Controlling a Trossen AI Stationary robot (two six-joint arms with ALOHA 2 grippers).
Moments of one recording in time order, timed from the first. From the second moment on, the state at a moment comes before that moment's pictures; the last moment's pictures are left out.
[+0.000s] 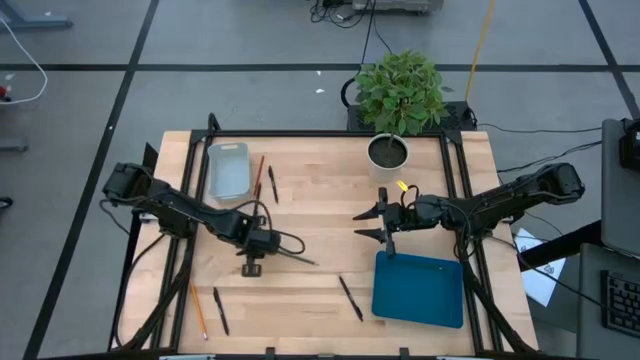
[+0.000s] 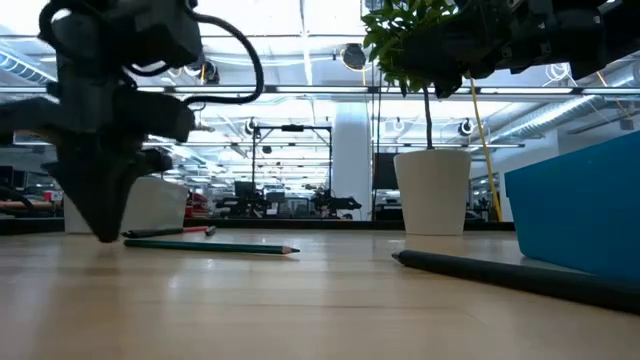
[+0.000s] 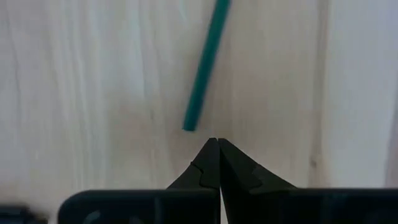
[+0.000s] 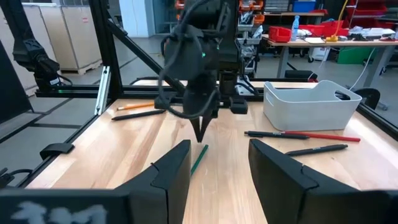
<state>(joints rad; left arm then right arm) -0.26 1.52 0.74 -0.54 0.02 -0.24 0.14 1.19 0.40 0.68 0.05 0.03</state>
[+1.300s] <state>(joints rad) -0.16 1.47 0.72 -0.48 0.19 -0.23 0.14 1.19 0.40 0.69 0.06 0.04</state>
